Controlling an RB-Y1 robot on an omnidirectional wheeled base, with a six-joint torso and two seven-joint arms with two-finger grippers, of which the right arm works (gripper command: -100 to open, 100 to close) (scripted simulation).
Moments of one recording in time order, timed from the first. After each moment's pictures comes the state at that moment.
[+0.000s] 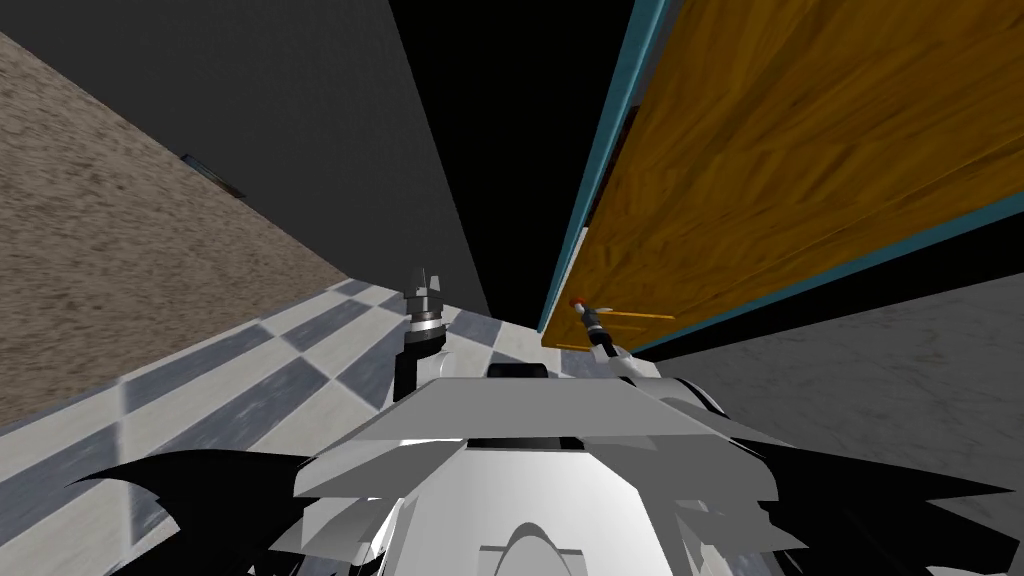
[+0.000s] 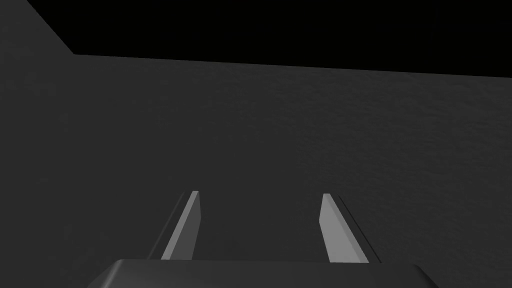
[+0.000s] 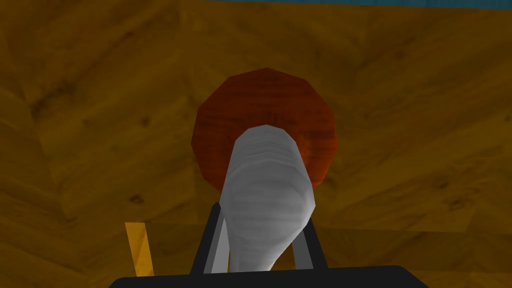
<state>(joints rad) -0.25 -0.41 -0.05 -0.45 -0.01 -0.85 -0.28</state>
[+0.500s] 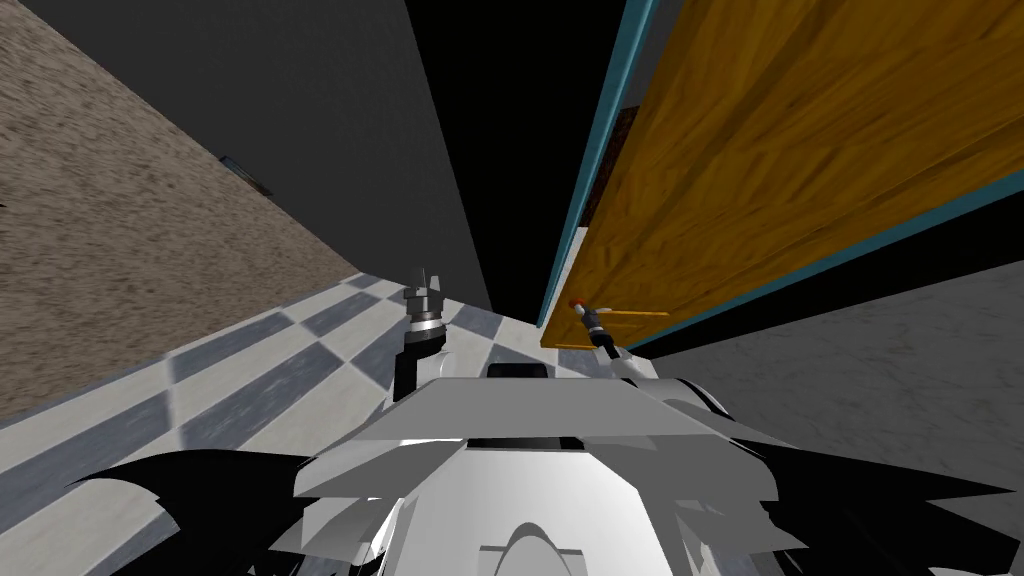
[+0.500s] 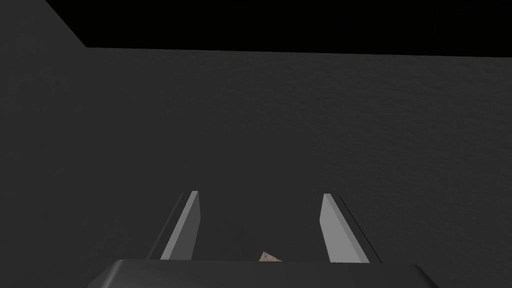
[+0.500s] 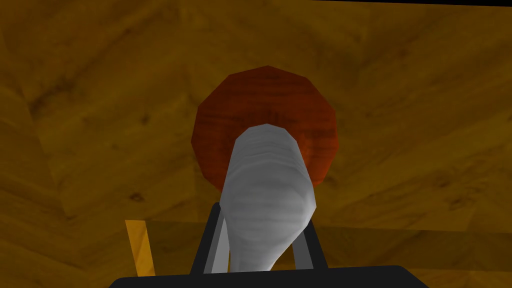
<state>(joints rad) -0.24 -0.42 -0.03 -0.44 0.01 -0.88 -0.32</state>
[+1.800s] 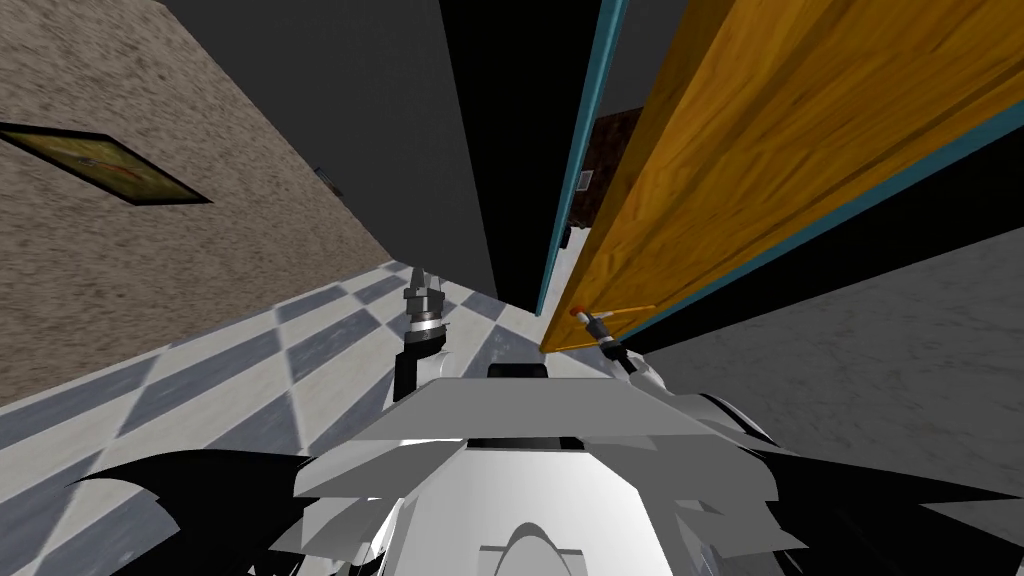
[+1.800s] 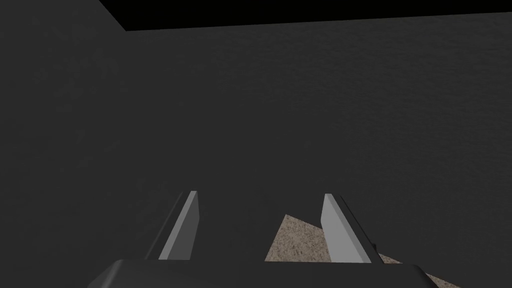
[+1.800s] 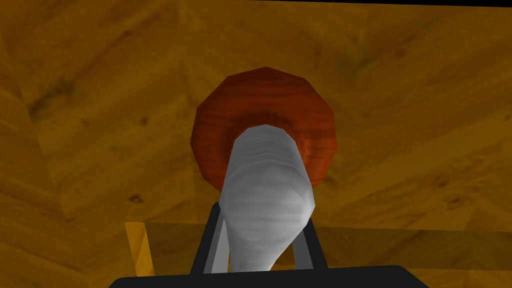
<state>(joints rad) -0.12 -0.52 0.08 -0.47 0.08 -1.05 -0.47</state>
